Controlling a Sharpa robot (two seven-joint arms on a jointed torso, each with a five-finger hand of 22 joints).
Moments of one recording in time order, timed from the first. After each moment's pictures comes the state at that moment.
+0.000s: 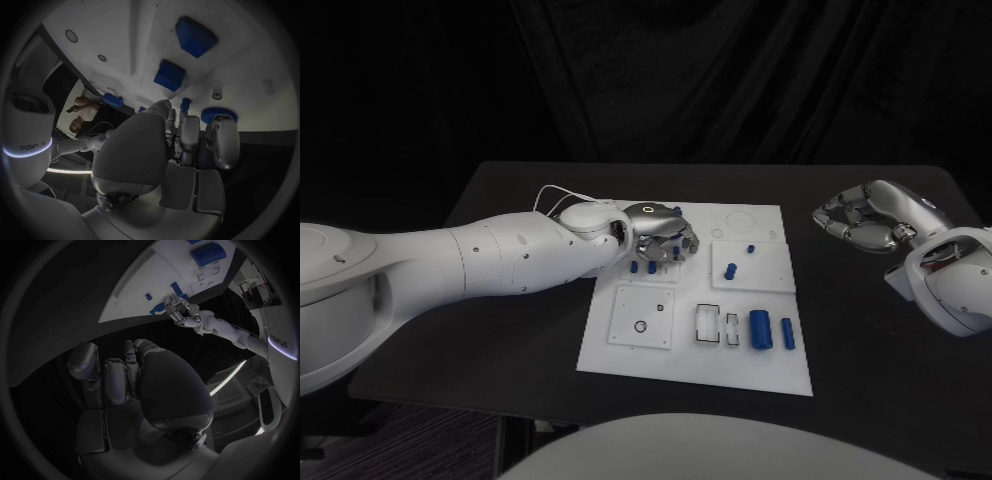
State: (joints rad) left arm 1.19 -0.55 -0.21 1.17 -1.54 -0.25 0.24; left_hand 1.60 -0.09 0.19 0.26 0.34 0.77 0.04 0.06 0.72 0.64 0.09 0.46 0.68 1.32 0.01 1.34 1.20 0.06 1.40 0.12 1.37 1.31; right arm 1.29 -1.05 -0.25 1.57 -1.24 -0.60 0.01; right_hand 1.44 -0.05 0.23 0.28 0.45 0.99 0.11 0.21 0.21 1.39 0.03 1.38 1.31 1.47 -0.05 1.32 1.31 0.10 1.39 0.06 1.00 1.31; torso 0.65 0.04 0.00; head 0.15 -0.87
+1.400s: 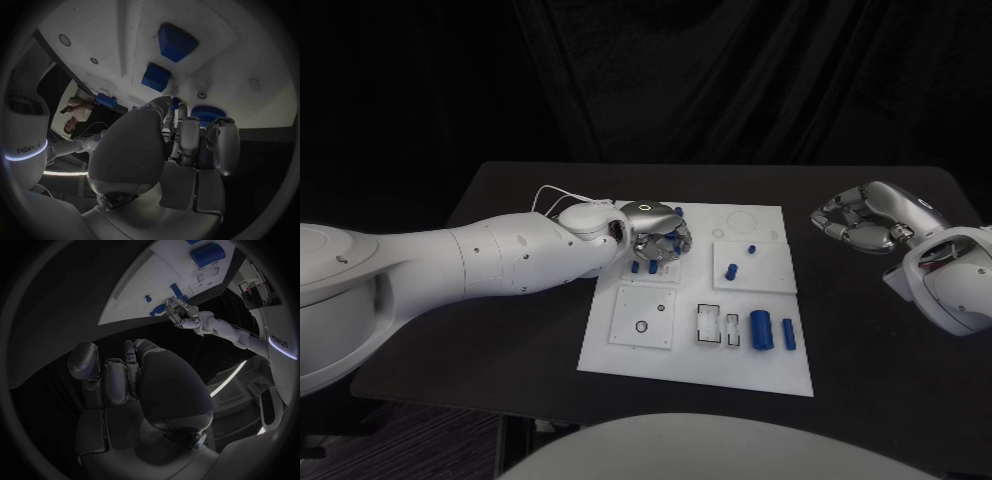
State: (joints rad) left arm 1.19 -0.55 -0.21 1.16 -1.54 -0.28 0.19; left_hand 1.54 -0.10 0.29 0.20 0.35 0.87 0.04 0.08 0.68 0.75 0.06 0.53 0.67 1.34 0.00 1.36 1.21 0.06 1.43 0.12 1.41 1.31; right arm 1.29 -1.04 -0.25 1.57 -1.24 -0.58 0.00; right_hand 1.44 -0.05 0.23 0.28 0.45 0.99 0.11 0.21 0.21 1.39 0.03 1.38 1.31 1.47 -0.05 1.32 1.31 0.10 1.39 0.06 1.00 1.31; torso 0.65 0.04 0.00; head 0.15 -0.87
